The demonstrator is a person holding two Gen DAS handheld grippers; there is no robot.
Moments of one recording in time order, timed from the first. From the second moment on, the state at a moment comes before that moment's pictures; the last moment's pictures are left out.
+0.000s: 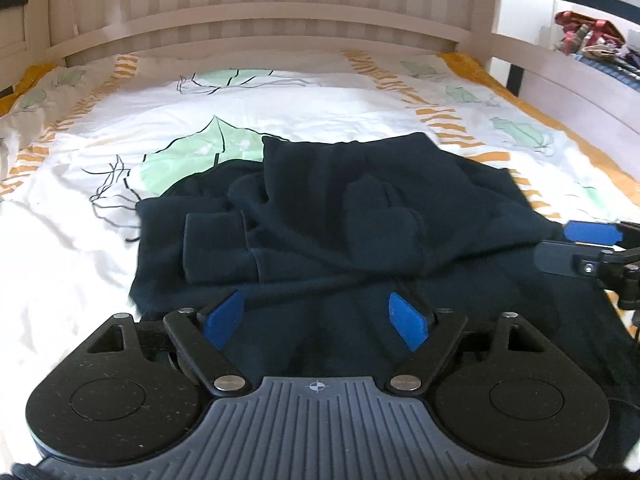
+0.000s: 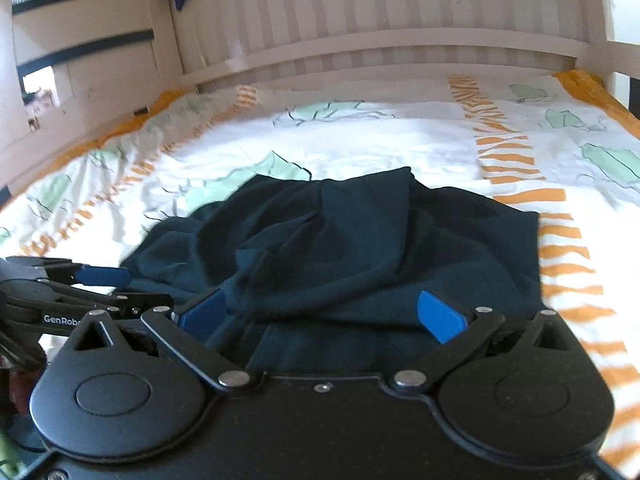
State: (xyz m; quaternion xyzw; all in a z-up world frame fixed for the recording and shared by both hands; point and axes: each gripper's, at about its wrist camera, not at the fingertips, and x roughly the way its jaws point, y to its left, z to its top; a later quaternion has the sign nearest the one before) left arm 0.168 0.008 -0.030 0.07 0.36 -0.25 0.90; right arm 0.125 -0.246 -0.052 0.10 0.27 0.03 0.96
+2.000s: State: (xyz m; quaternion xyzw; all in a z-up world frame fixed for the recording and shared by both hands) left arm 0.087 0.100 -0.077 -0.02 0.52 -0.15 0.84; right arm -0.023 -0.295 -0.111 0.29 0.38 -0.08 0.87
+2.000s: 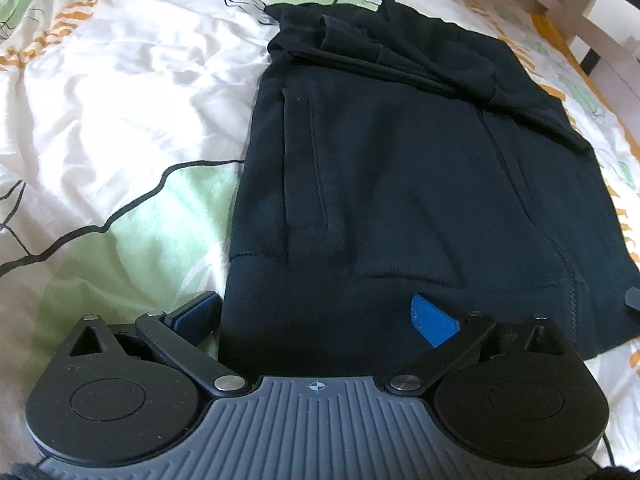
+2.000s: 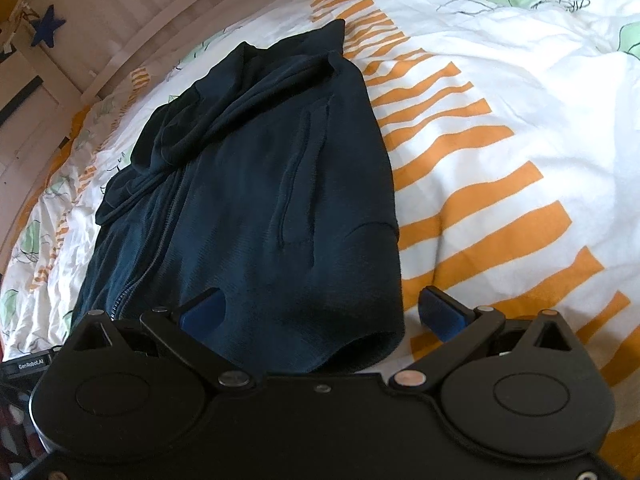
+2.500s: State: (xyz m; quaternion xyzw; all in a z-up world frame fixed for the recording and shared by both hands) left arm 0.089 0.100 -0.079 -0.03 0.51 -0.14 0.85; right arm -0.023 -0.293 -0.112 0.27 0.38 -0.08 0.88
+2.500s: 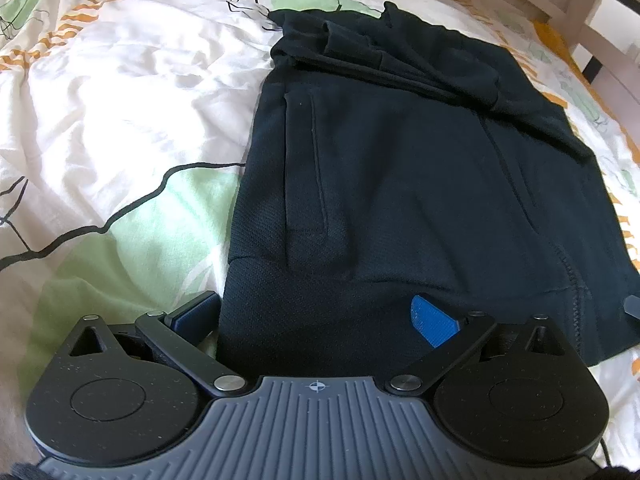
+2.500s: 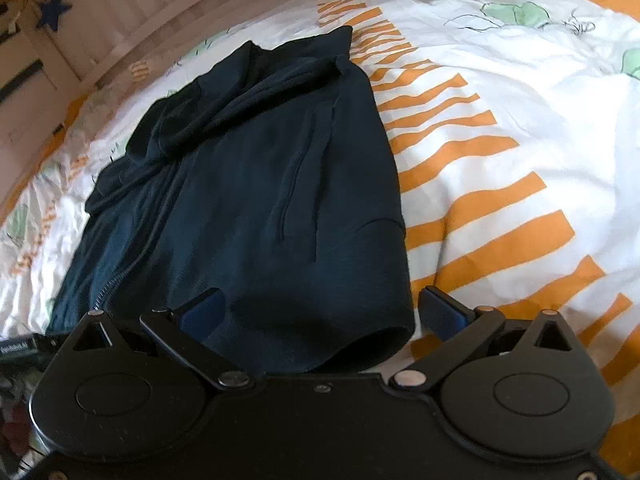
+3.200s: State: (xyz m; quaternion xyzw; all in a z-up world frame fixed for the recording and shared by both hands) left arm 0.069 0.117 -0.057 -0.10 0.45 -0.16 0.87; right arm -0.035 -0.305 -0.105 0.34 0.37 -0.07 0.86
